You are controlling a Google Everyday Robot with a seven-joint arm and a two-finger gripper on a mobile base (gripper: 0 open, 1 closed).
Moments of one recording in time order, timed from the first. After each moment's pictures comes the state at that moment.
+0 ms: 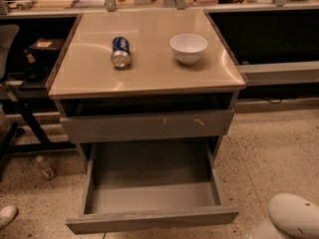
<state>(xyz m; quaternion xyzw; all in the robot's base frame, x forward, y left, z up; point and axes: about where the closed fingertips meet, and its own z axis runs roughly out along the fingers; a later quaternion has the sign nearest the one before) 0.225 -0.189 0.501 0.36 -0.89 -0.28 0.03</state>
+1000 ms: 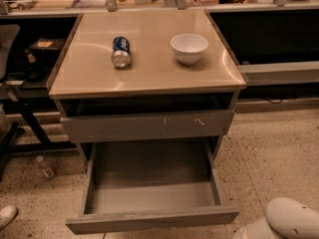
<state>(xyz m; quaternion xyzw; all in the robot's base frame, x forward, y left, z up) 0.253 -0.173 0.474 0.32 -0.90 -0.30 -0.03</state>
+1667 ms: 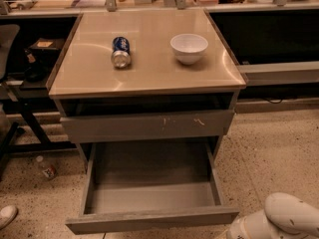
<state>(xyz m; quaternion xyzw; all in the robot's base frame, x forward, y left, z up) 0.290 -0.169 0.457 0.29 -0.90 -0.33 -0.06</state>
